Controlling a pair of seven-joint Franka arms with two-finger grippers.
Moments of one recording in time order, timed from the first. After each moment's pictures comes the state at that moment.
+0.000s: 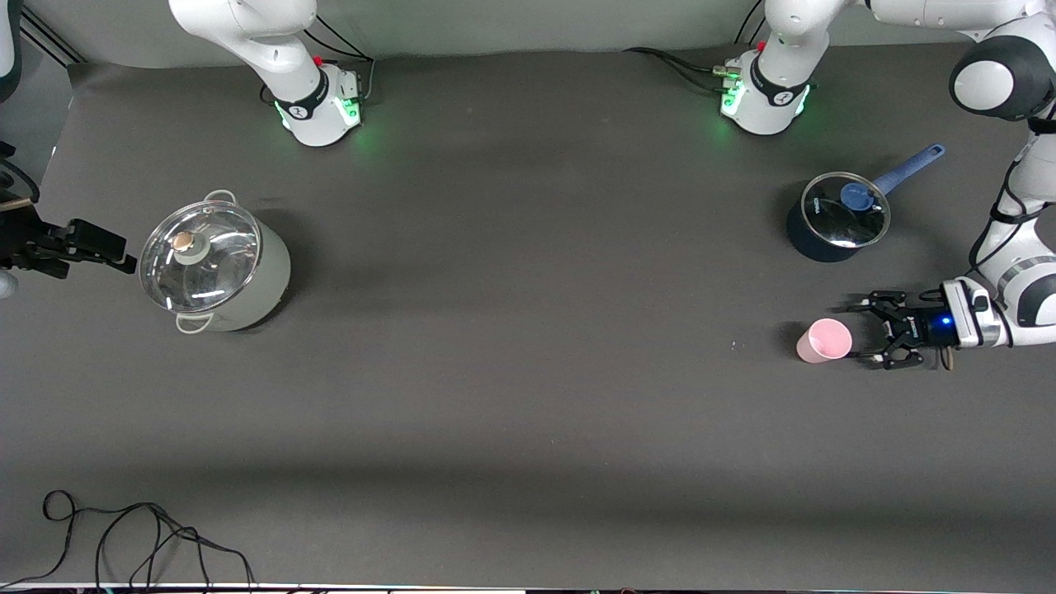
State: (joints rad) left arm 0.66 1.05 -0.10 -1.45 -0.95 1.43 2.64; right arm 0.03 0.08 -0.10 -1.51 0.04 1.57 -0.08
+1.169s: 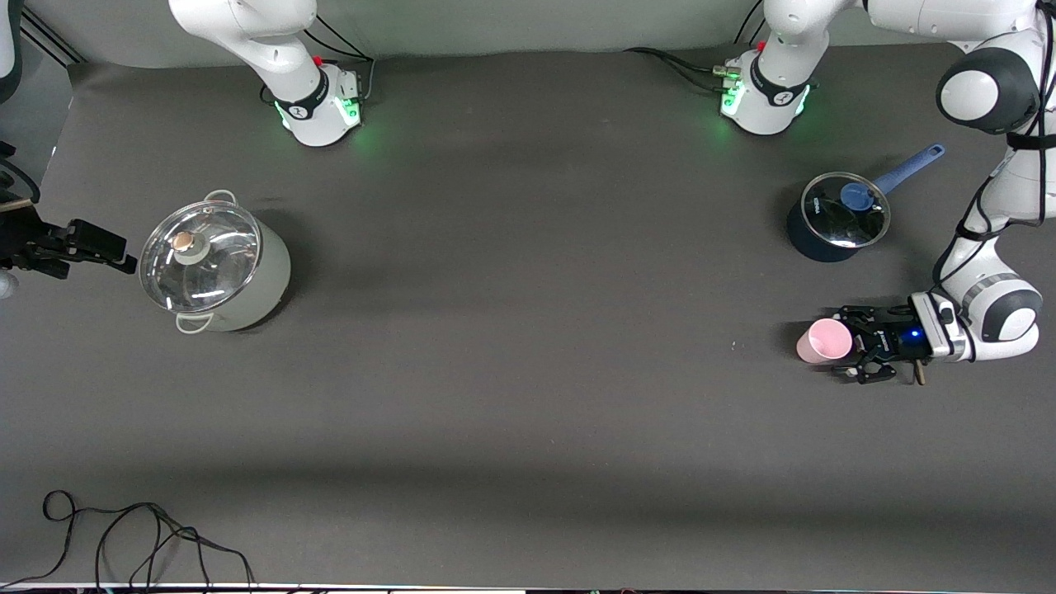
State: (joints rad) left arm 0.63 1.11 -0.16 -1.45 -1.04 1.45 2.70; right arm 0.03 0.08 -0.10 -1.51 0.04 1.57 -0.08
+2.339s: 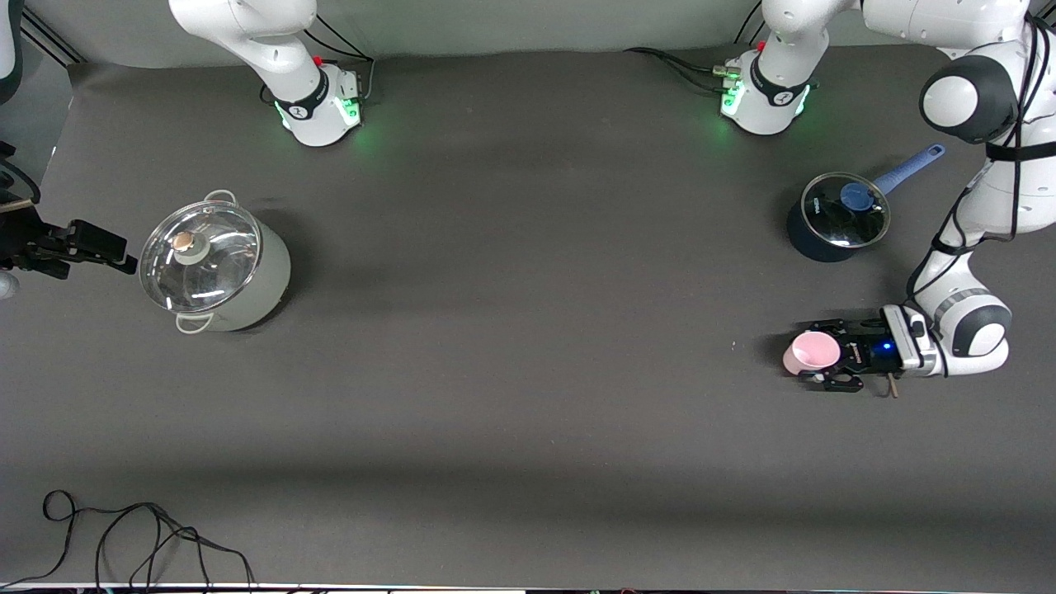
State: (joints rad) left arm 0.54 1.13 -0.21 -1.43 -1.09 1.48 2.72; right arm 0.03 0.08 -0.10 -1.51 0.04 1.57 -0.08
